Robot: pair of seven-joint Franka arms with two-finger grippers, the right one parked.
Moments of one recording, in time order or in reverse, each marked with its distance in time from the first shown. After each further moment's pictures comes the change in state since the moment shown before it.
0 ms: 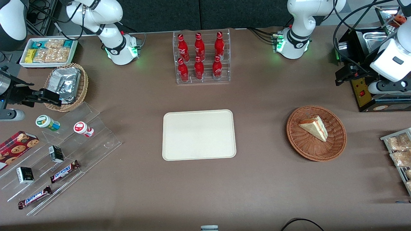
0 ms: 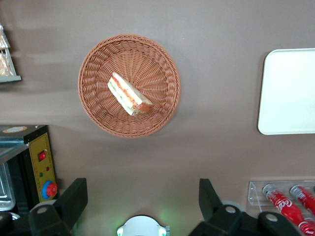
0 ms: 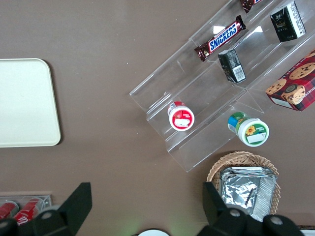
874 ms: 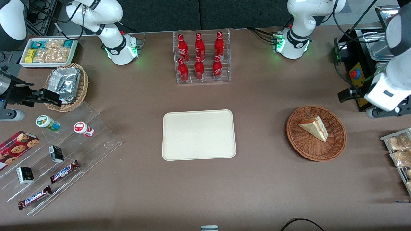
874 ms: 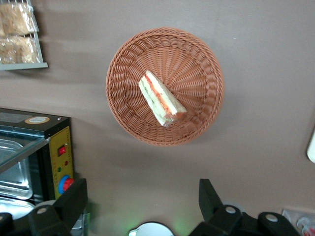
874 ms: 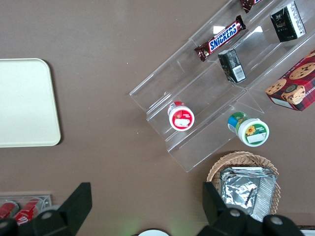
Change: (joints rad) arm 0.009 0.118 0.020 -0.070 0.117 0.100 -0.129
